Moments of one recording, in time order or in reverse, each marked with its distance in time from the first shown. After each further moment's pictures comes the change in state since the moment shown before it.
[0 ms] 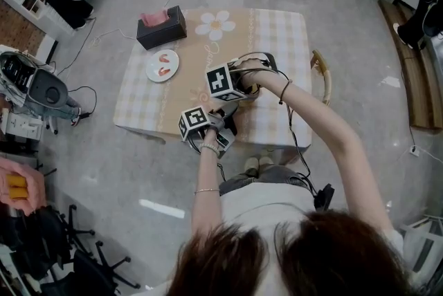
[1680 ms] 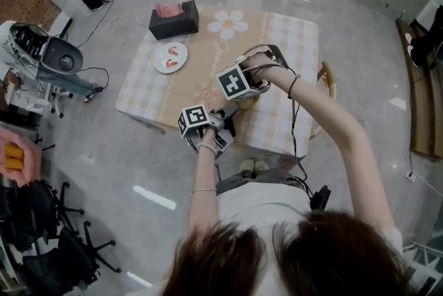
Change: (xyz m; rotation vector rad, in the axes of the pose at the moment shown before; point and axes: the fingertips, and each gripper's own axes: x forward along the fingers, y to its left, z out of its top) left arm -0.003 0.000 -0.002 -0.001 -0.056 0.033; right arm -0.008 -0.029 -0.015 -0.361 0.053 -0.170
